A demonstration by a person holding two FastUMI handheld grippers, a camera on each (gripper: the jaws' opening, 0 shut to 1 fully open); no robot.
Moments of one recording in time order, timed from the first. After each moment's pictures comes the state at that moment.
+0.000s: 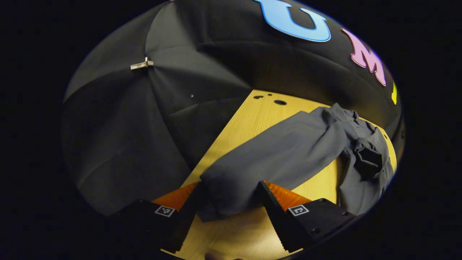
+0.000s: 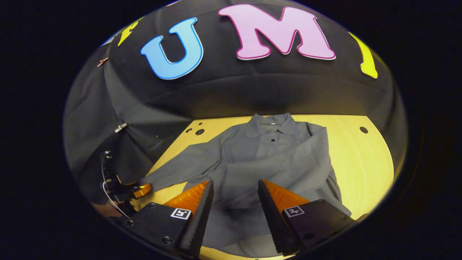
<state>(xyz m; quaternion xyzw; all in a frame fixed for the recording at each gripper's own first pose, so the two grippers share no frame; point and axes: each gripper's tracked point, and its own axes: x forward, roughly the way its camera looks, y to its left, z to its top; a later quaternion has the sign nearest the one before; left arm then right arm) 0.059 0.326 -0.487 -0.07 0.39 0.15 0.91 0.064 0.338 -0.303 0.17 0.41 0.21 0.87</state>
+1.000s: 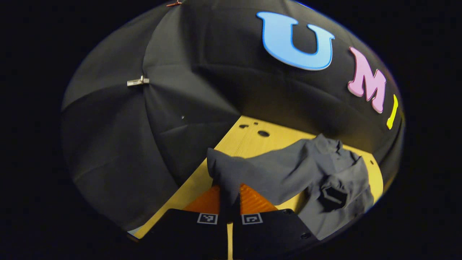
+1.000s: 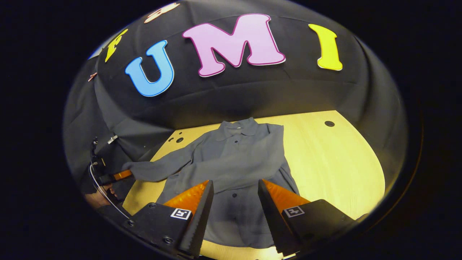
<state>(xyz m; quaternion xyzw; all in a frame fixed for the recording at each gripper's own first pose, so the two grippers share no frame) 0.117 0.272 -0.358 -0.12 0.29 0.12 0.94 0.034 0.202 -0.303 0.19 0.40 0.14 0.88</state>
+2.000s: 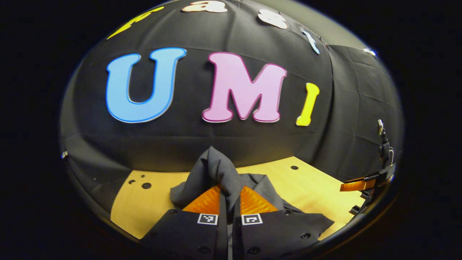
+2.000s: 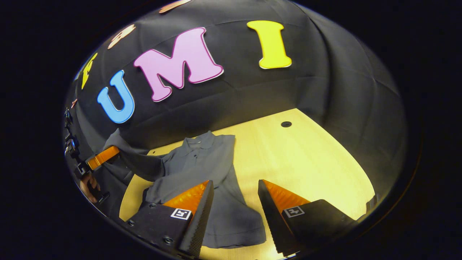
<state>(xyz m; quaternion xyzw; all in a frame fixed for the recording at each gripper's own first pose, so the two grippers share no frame) 0.184 -0.103 -0.205 -0.03 0.18 -0.20 0.96 0.034 0.038 -0.331 0.23 0.39 0.03 0.89</state>
